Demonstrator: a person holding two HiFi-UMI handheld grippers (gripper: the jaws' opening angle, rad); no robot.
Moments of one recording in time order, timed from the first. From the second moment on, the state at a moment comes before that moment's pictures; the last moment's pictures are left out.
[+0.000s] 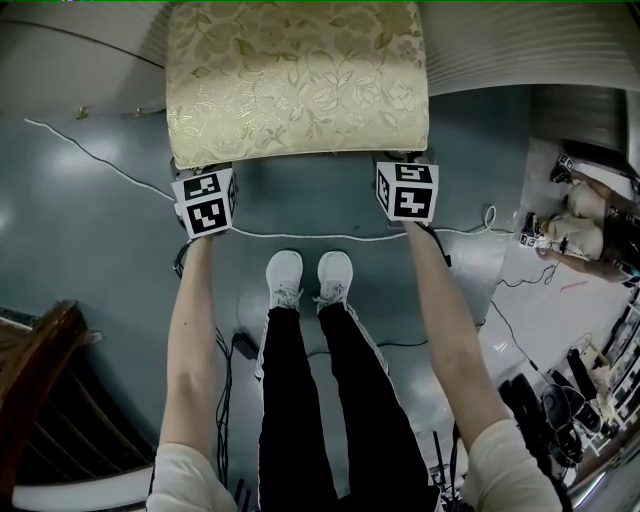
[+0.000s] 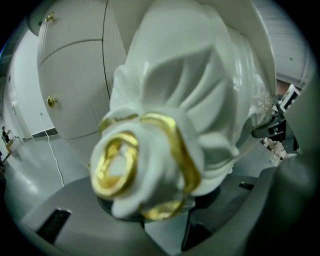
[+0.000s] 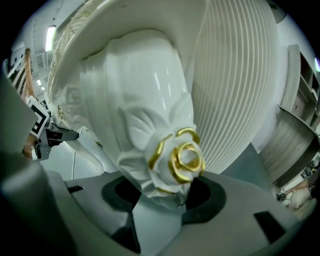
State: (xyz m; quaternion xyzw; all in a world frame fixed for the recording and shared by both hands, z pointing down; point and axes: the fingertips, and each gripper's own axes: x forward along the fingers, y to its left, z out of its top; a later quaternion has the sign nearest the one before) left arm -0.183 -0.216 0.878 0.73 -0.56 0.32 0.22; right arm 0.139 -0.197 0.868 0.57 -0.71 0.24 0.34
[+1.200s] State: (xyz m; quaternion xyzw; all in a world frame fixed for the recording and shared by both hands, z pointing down) left arm -0.194 -0.216 0.867 0.74 -0.52 0.38 0.22; right arm 0.127 -0.178 0.865 0.55 -0.69 0.29 0.37
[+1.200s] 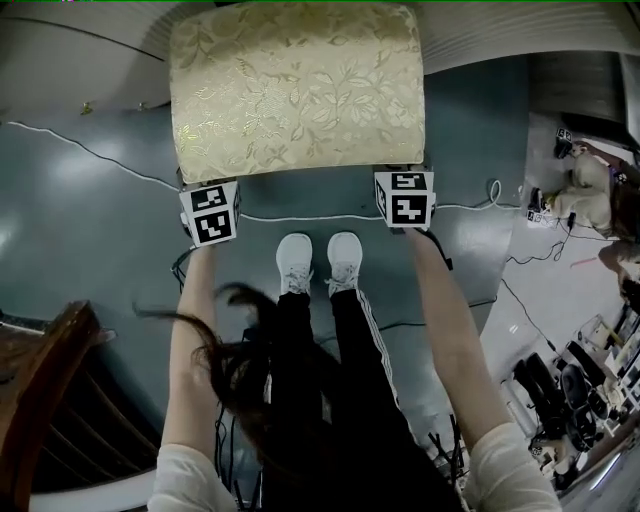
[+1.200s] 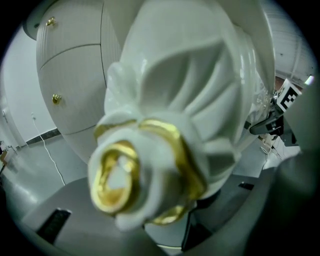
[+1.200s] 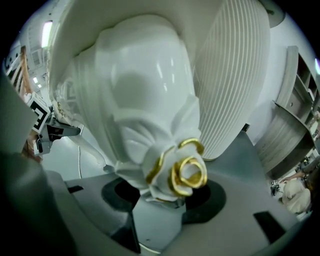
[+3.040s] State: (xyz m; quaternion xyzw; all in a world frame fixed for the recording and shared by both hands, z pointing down) left arm -0.183 -0.199 0.874 0.73 -0.50 0.40 0.24; right arm 0.139 -0.183 0.868 0.52 -0.68 0.29 0.42
